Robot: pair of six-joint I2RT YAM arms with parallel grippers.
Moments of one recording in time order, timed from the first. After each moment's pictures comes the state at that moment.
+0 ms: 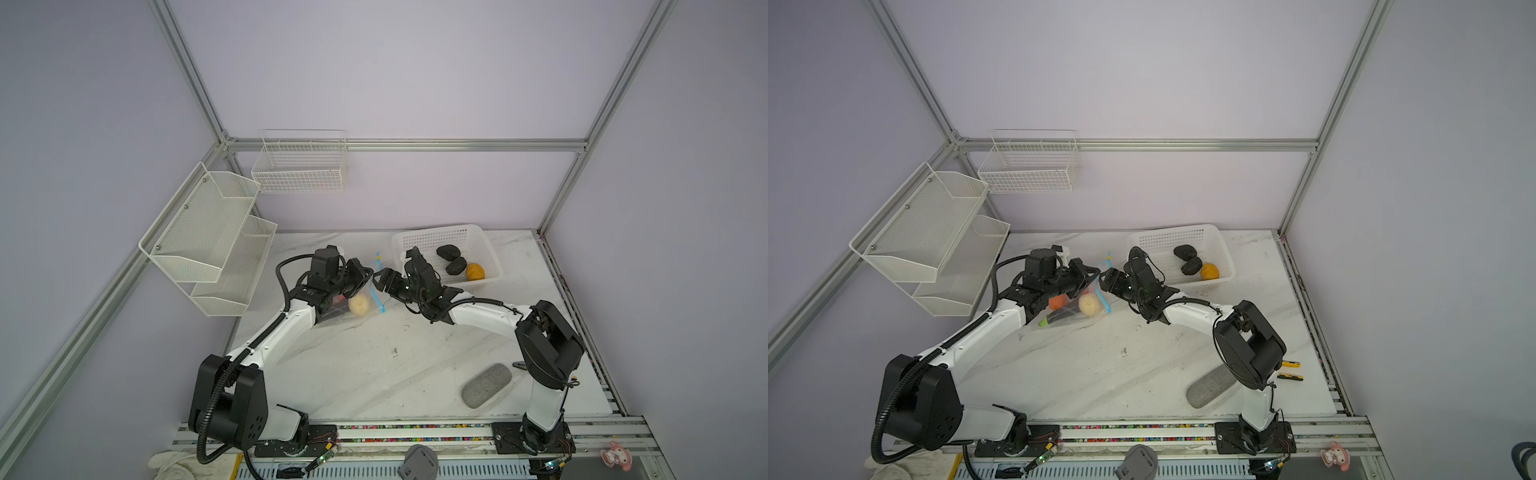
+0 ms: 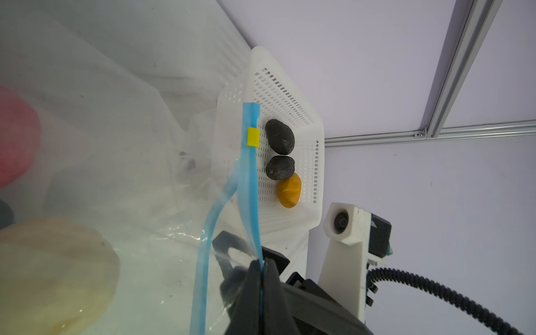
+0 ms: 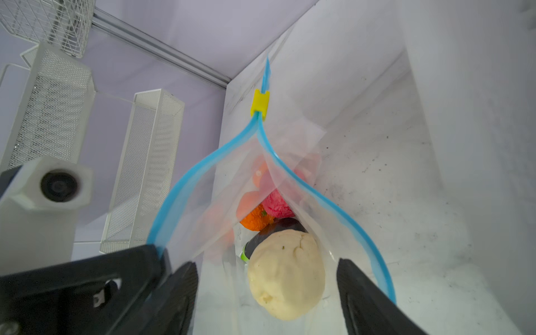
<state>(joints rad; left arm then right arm) -0.29 1.39 1.01 -0.11 0.35 -1.06 0.79 1.82 1.25 0.16 -0.09 1.03</state>
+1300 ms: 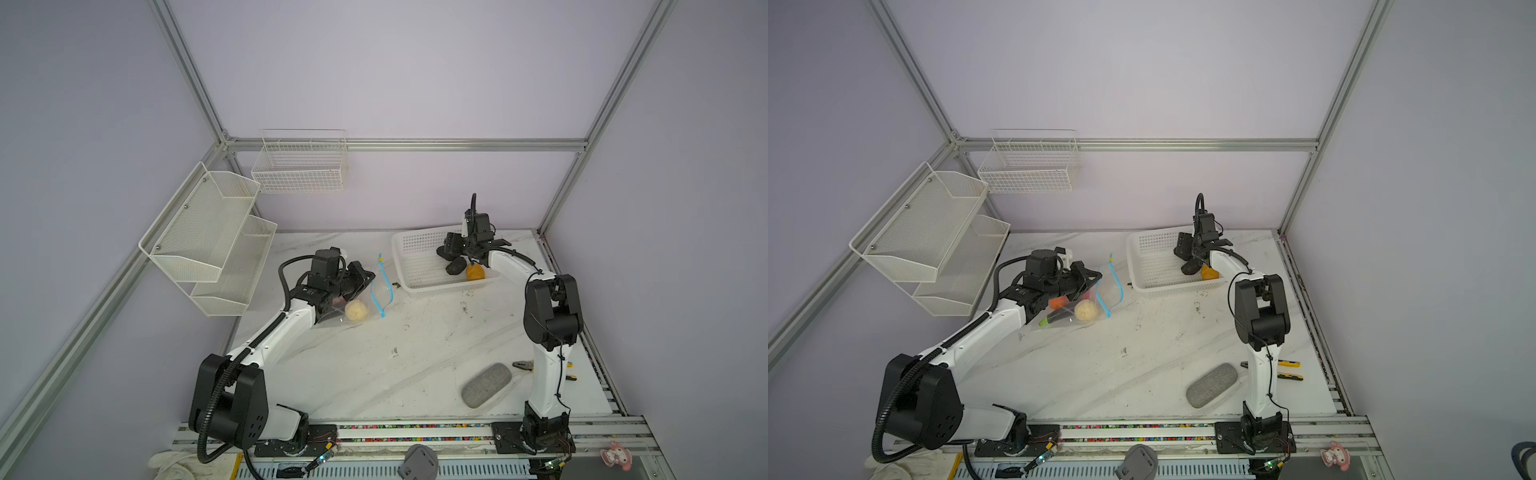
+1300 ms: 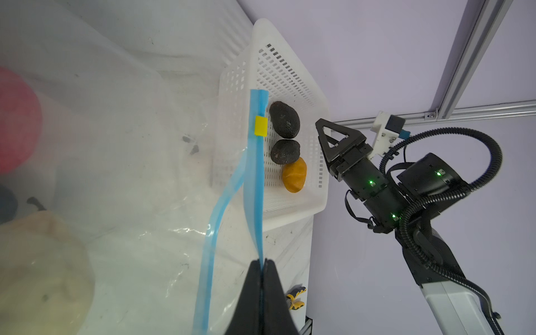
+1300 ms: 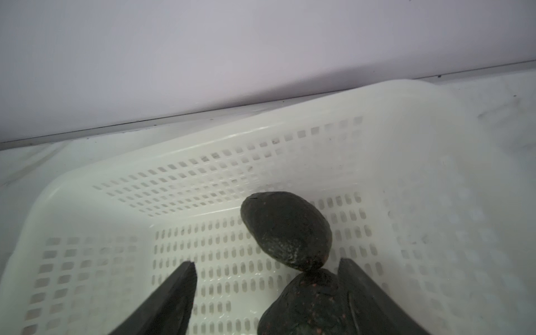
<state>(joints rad) -0.28 1.40 1.01 -0.16 0.41 -1.03 0.25 2.12 1.69 -0.26 -0.03 0.31</state>
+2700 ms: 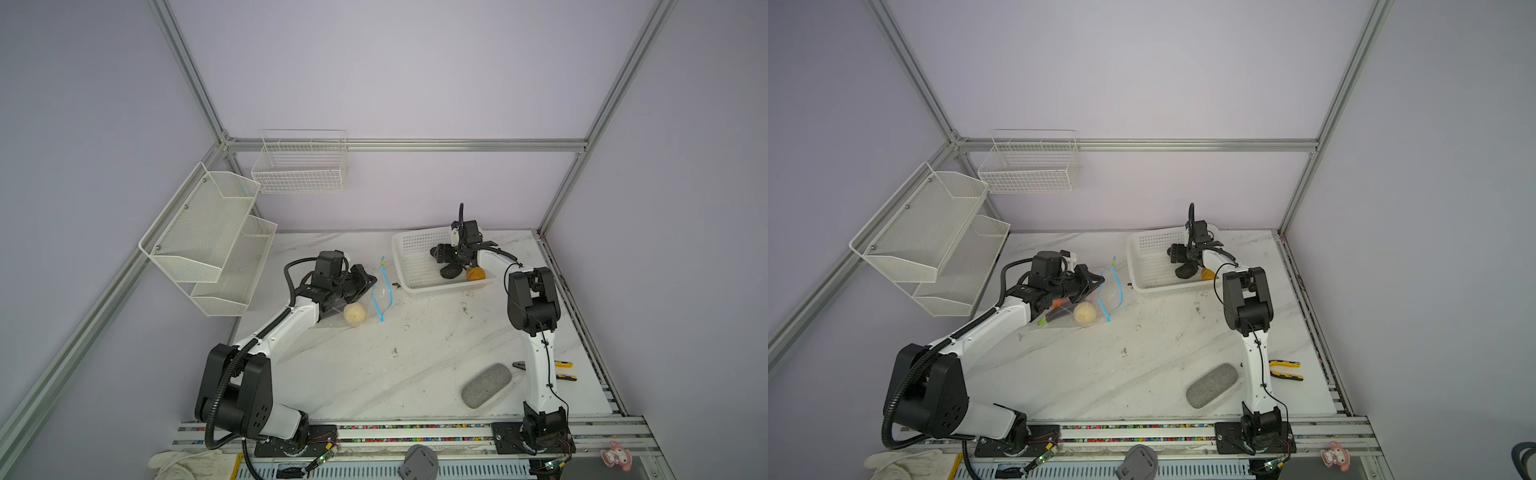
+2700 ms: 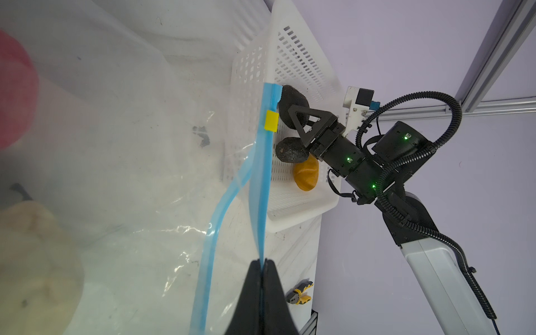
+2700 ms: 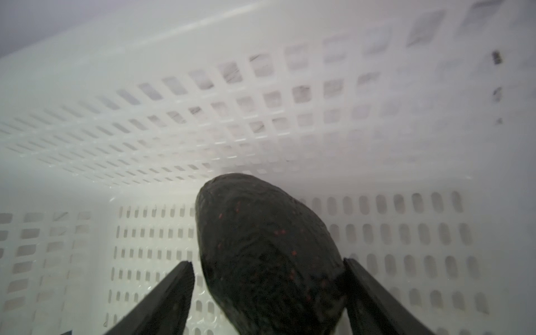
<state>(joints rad) -0.28 1.45 1.01 -0.16 0.43 -1.01 0.26 2.31 1.83 -0.34 -0.17 0.24</state>
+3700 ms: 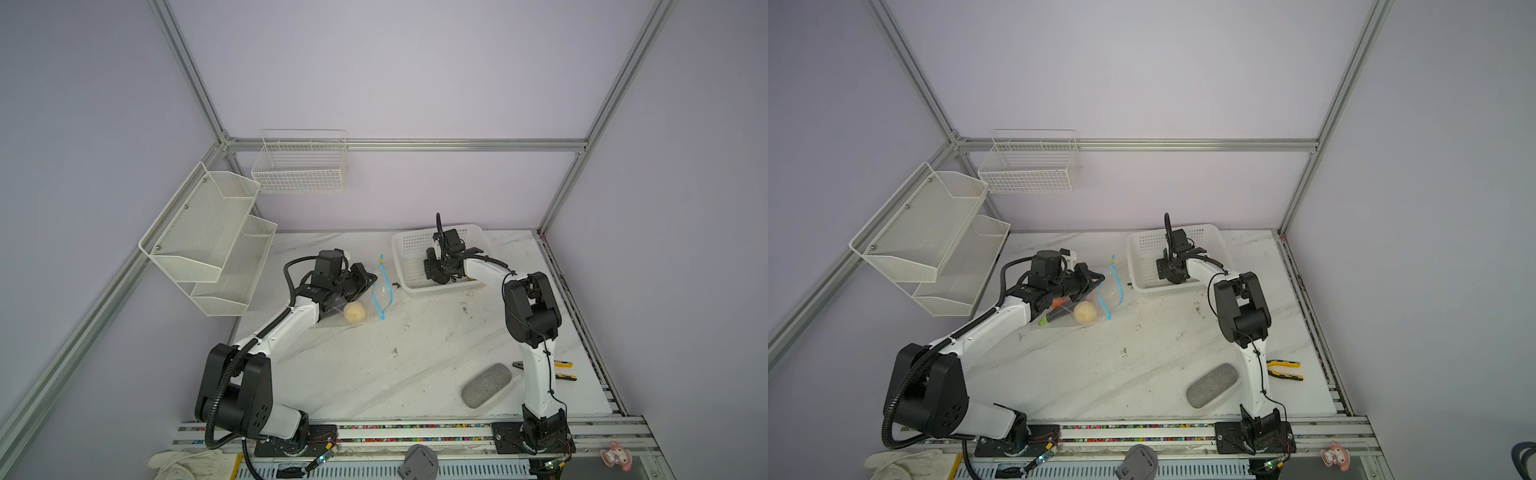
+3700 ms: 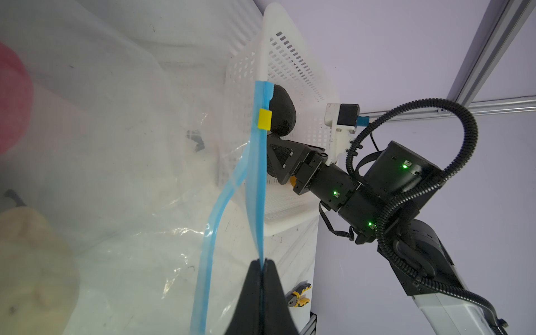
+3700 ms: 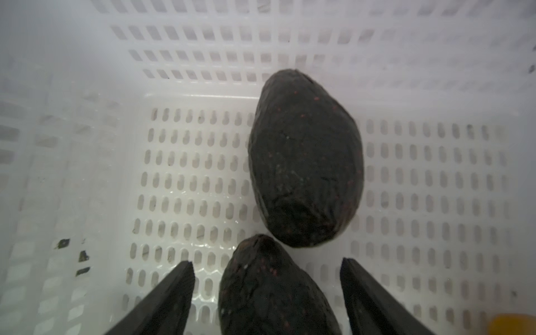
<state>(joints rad) -0.28 1.45 1.01 -0.13 0.43 -1.01 0.40 2.17 1.69 -0.44 0.03 0.13</state>
